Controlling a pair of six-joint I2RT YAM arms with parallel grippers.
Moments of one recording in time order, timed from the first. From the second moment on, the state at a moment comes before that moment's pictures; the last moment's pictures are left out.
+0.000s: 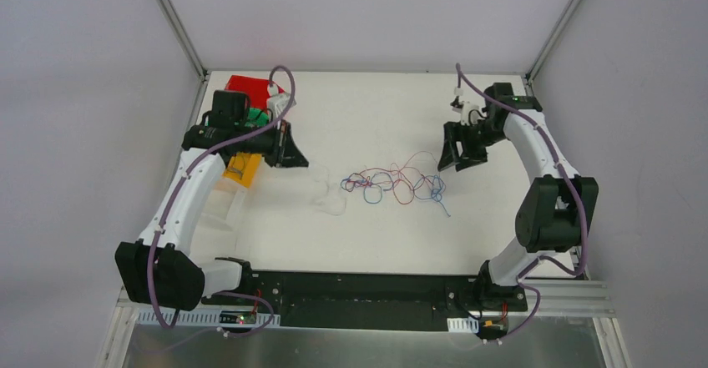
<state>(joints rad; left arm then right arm) -0.14 1.27 1.22 -0.72 0.95 -0.02 0.00 1.65 1.44 -1.16 -0.52 -0.21</state>
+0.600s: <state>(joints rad) -0.15 1.27 0.94 -1.03 0.63 0.58 0.49 1.93 1.56 -0.94 -0.51 0.06</state>
